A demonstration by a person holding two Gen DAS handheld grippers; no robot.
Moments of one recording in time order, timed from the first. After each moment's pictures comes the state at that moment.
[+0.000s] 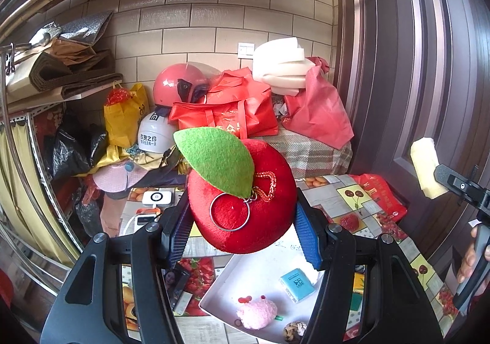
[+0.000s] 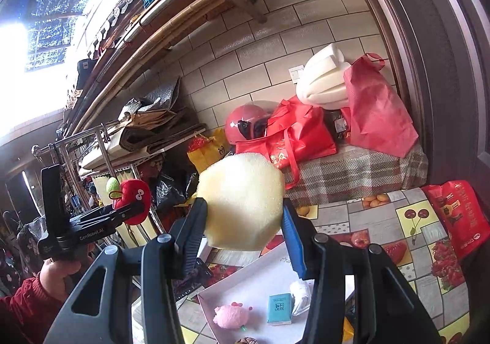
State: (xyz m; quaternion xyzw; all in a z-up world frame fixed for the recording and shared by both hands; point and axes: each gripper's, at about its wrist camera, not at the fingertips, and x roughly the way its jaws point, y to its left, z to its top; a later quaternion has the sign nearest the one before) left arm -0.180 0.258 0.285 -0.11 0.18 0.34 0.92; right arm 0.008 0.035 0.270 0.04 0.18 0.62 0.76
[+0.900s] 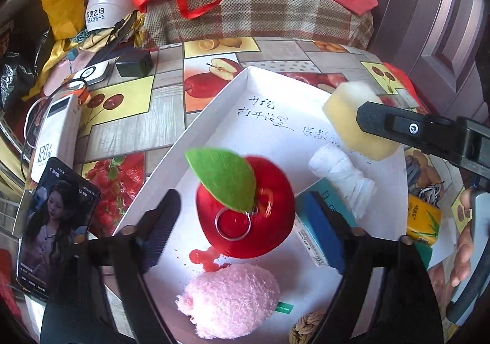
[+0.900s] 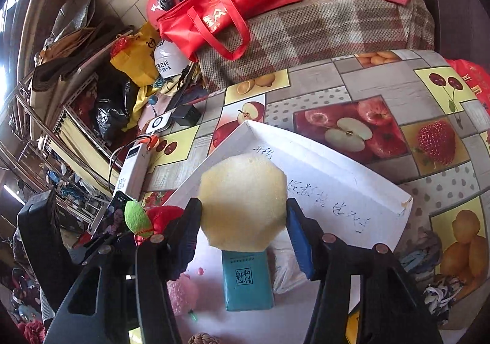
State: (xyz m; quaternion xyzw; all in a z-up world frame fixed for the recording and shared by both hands) left arm -0.040 0.302 0.061 -0.19 0.40 0.30 0.85; right arm 0.077 0.181 0.082 -0.04 0.43 0.53 0.73
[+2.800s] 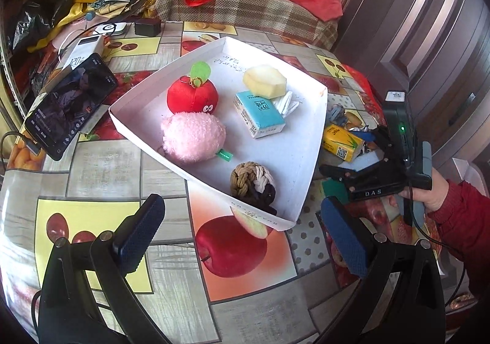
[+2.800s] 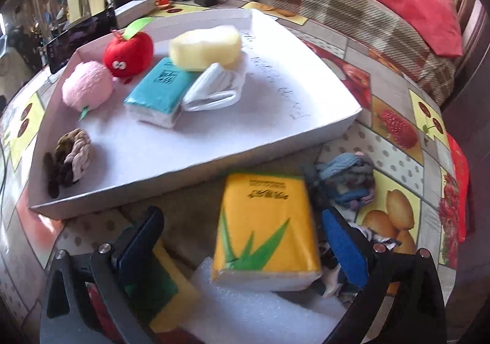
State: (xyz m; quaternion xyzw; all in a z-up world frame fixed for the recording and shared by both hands) left arm -0.158 0.178 0.078 -0.27 0.36 0.25 0.86; right arm 0.040 0.091 0.006 -0.36 0.33 0.56 0.66
